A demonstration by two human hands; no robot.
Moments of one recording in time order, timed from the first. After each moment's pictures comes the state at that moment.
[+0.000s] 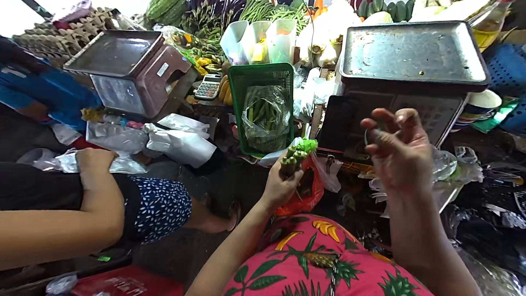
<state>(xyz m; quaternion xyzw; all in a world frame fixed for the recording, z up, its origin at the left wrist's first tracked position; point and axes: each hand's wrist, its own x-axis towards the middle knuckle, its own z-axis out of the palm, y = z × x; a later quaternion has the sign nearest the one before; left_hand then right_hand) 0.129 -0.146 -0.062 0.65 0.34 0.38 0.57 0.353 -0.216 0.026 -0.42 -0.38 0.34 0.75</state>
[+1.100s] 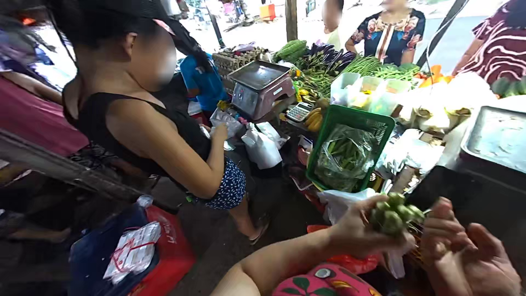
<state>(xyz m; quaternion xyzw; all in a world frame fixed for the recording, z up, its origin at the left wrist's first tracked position) 0.130 -0.163 -0.005 0.60 0.10 0.50 0.61 0.302 -0.211 0.009 -0.04 -0.14 0.71 0.69</state>
